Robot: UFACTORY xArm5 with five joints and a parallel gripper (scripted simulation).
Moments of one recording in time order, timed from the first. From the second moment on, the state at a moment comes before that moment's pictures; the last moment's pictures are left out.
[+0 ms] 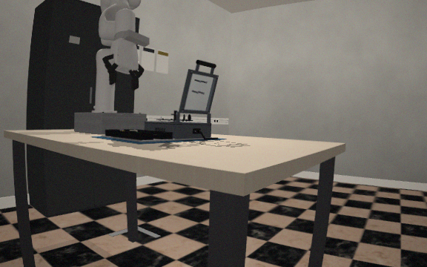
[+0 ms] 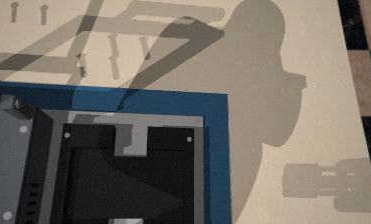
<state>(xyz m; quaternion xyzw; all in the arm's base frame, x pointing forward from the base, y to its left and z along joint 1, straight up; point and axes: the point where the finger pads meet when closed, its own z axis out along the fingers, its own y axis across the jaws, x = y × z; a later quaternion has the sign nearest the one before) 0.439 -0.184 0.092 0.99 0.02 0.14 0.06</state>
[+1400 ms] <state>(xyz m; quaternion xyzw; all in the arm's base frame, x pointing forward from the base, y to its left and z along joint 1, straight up) 0.385 -0.118 0.212 0.75 0.66 0.01 0.01</state>
